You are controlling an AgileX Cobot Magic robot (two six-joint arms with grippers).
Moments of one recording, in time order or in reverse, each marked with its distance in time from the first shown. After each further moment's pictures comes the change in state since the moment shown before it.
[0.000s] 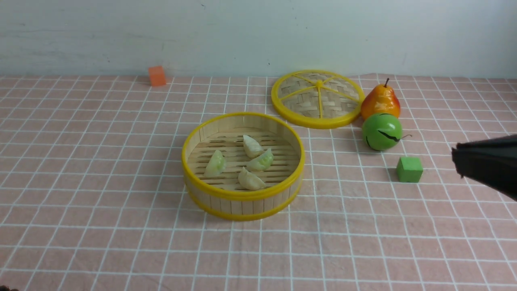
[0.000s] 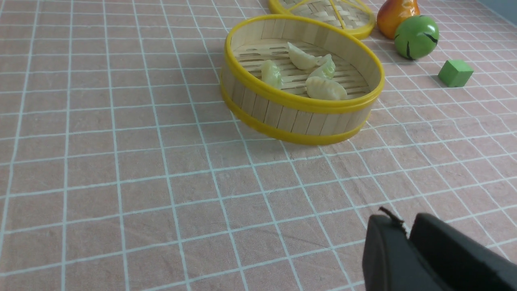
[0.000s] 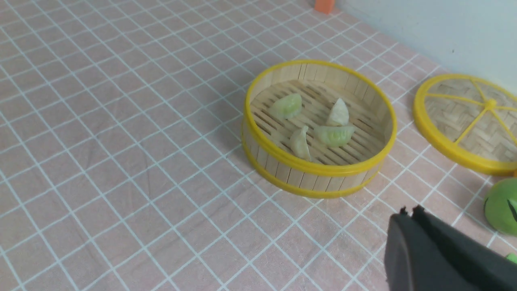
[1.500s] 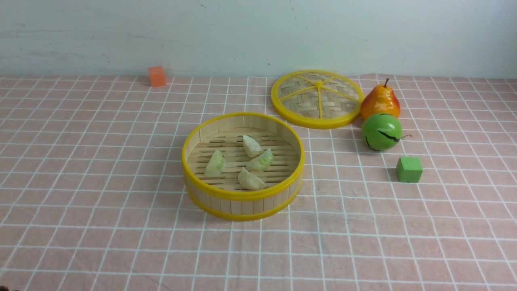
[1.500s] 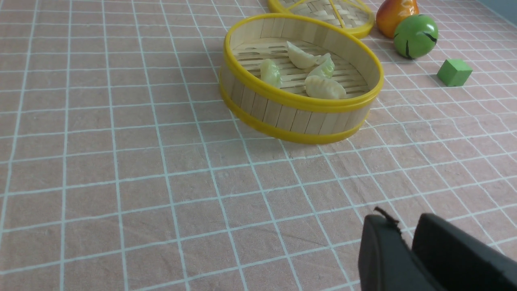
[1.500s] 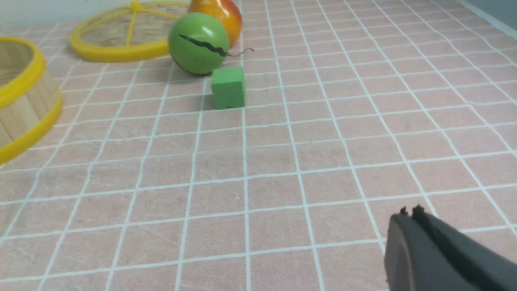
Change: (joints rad) right arm -0.687 -0.736 0.908 -0.158 -0.321 0.366; left arm 0.000 0.000 0.000 -0.001 0.003 -0.002
